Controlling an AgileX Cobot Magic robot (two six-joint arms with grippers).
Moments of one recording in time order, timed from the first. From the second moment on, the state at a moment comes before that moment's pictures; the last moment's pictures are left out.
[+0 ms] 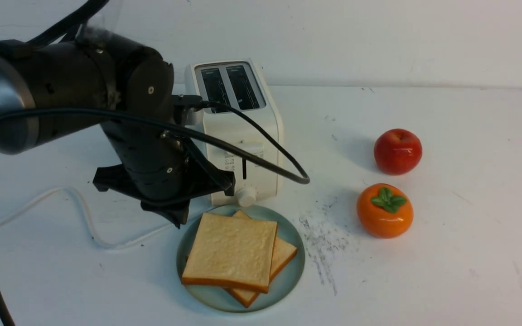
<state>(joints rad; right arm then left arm) 0.14 0.02 -0.27 0.11 0.47 0.15 -0.50 1.68 -1.36 0.07 1.01 -0.52</state>
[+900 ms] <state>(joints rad) 0.14 0.02 -0.17 0.08 0.49 0.15 -0.50 1.68 -1.36 0.08 1.00 -0.52</state>
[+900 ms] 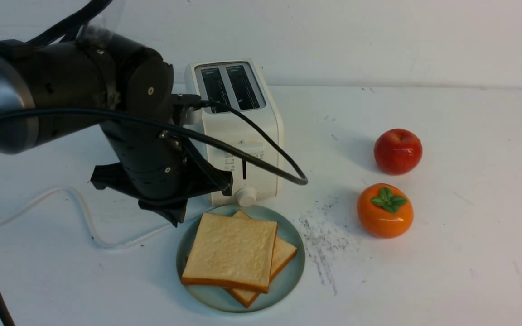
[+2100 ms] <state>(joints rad) 0.06 -0.01 0.01 -0.06 0.40 0.15 -0.50 0.95 -1.24 0.11 1.09 -0.35</state>
